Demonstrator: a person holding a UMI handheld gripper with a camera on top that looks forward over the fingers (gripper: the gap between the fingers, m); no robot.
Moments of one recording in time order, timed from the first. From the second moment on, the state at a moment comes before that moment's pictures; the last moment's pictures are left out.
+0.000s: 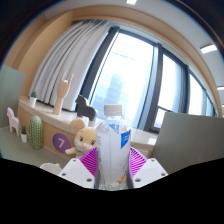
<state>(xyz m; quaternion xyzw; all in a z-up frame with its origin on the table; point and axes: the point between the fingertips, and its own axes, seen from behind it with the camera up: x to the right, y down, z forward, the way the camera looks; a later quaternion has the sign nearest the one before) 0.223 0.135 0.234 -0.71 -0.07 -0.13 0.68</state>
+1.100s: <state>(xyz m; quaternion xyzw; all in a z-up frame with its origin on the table) 0.244 0.114 0.079 -0.79 0.07 -0.02 0.61</state>
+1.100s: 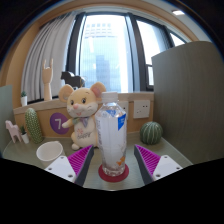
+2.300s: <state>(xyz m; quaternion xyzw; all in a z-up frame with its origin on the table) 0.066 -0.217 0.130 -0.81 0.01 0.02 0.59</state>
